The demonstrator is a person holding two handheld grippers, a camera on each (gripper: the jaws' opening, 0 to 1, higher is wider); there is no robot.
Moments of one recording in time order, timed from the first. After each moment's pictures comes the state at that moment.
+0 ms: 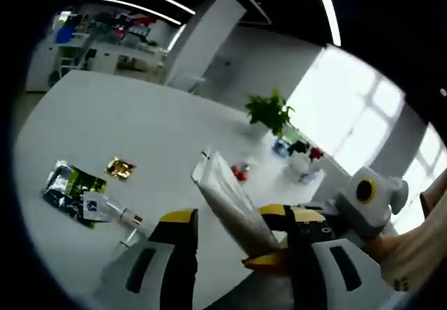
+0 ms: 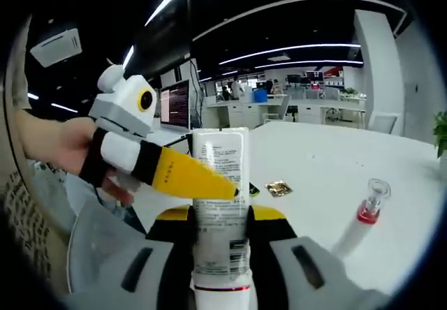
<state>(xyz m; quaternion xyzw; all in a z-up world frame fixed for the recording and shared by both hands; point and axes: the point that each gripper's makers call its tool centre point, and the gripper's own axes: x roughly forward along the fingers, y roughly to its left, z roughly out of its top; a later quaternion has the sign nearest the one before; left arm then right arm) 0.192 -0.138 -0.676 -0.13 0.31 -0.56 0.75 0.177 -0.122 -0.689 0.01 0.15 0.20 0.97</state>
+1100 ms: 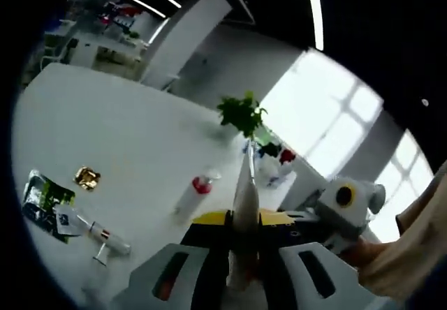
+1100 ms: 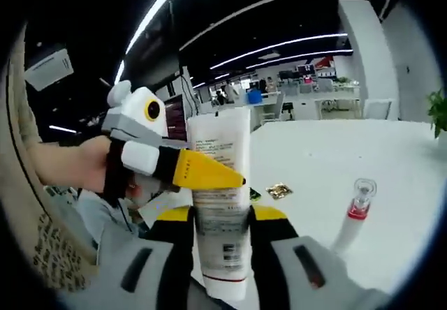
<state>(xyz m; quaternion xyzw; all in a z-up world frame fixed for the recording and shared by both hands) 0.173 -0.161 -0.619 -0.16 0.30 -0.66 0.67 0.164 -0.138 -0.641 0.13 0.12 0.24 0.95</state>
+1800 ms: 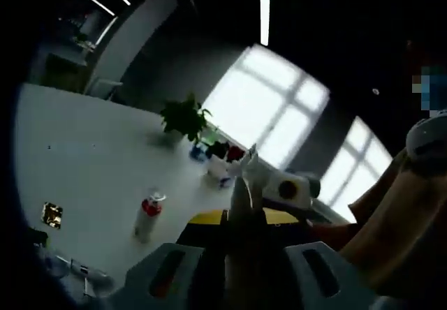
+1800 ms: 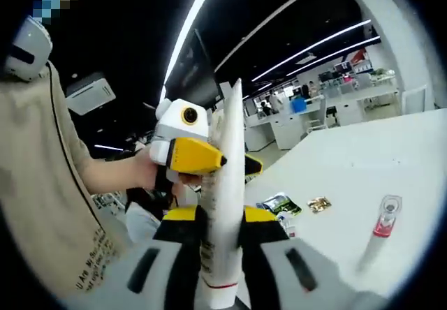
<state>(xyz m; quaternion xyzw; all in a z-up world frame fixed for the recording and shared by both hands) 0.161 -0.177 -0.582 -0.16 0.27 -0.72 0.62 0.154 -0.137 -0.620 0.14 0.11 0.30 0.94</state>
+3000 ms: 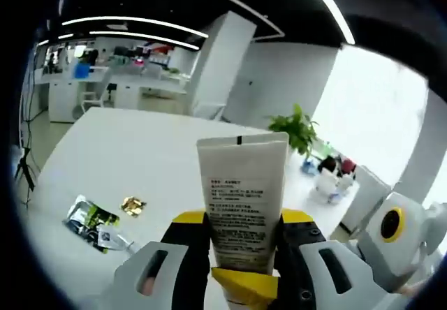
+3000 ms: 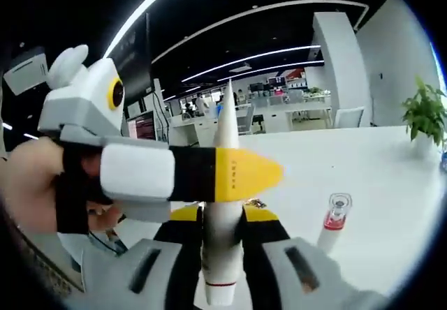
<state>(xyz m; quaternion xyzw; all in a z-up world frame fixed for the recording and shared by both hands) 0.201 -0.186 -0.622 -0.10 0.27 -0.47 0.83 0.182 -0.162 -0.644 0.08 0.13 0.10 0.98</state>
